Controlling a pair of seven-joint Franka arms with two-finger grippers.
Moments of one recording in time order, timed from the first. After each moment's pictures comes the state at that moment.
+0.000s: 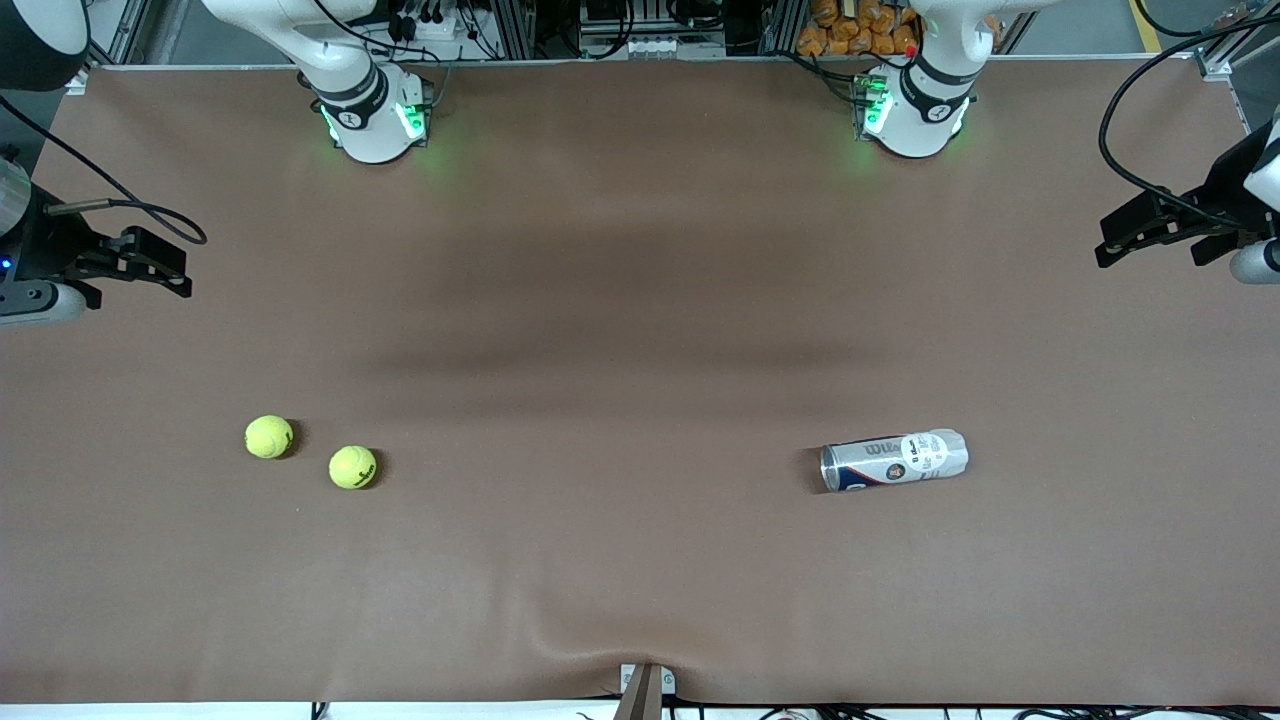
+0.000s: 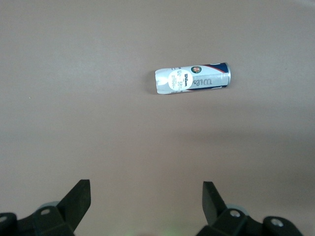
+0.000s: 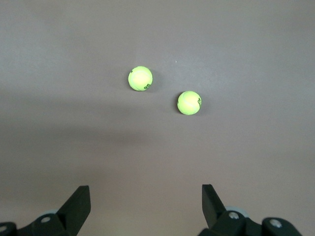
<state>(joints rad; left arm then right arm) 0.09 0.06 -0.17 -1.41 0.00 1.46 -0.10 0.07 0.05 -0.05 -1.54 -0.01 1.56 -0.12</state>
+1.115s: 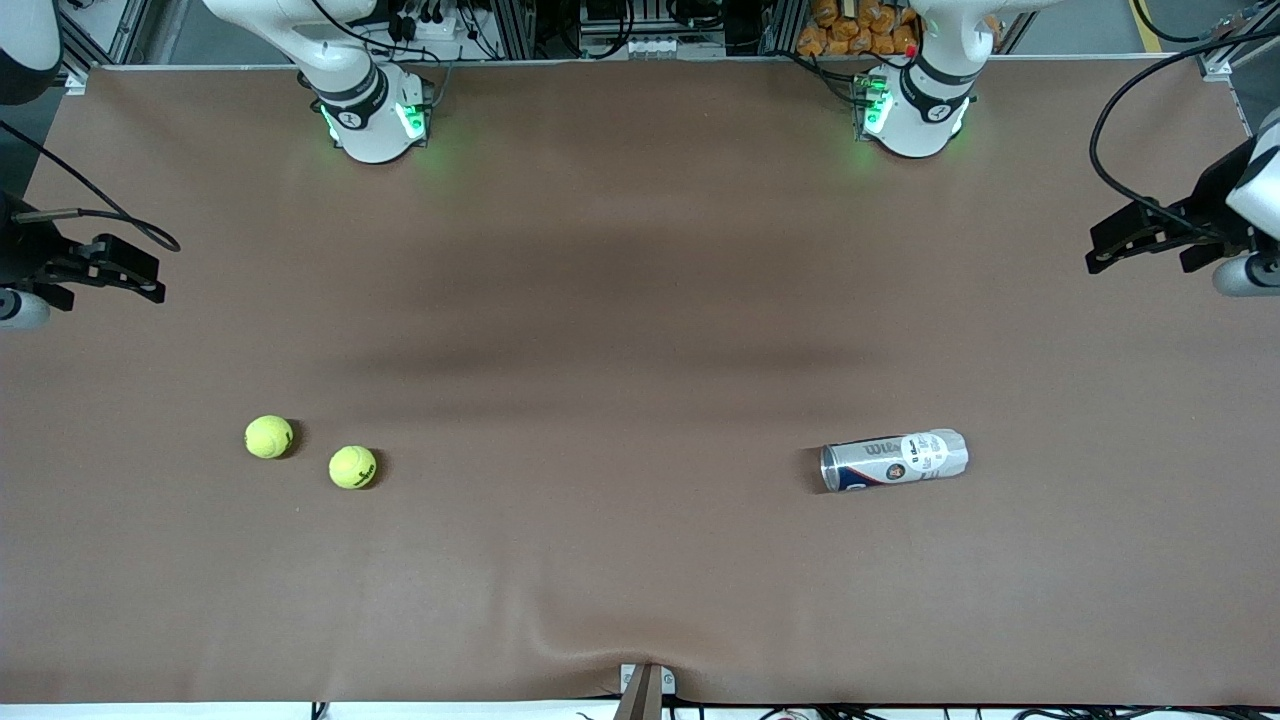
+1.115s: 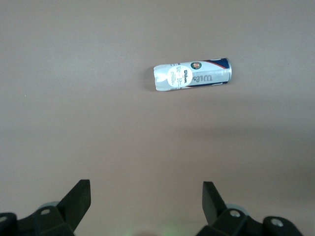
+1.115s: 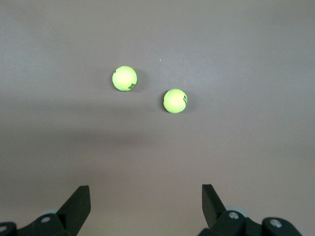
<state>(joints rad) 0.08 0.08 -0.17 -1.42 0.00 1.46 -0.10 0.03 0.06 -0.06 -1.54 -0.03 1.57 -0.13</state>
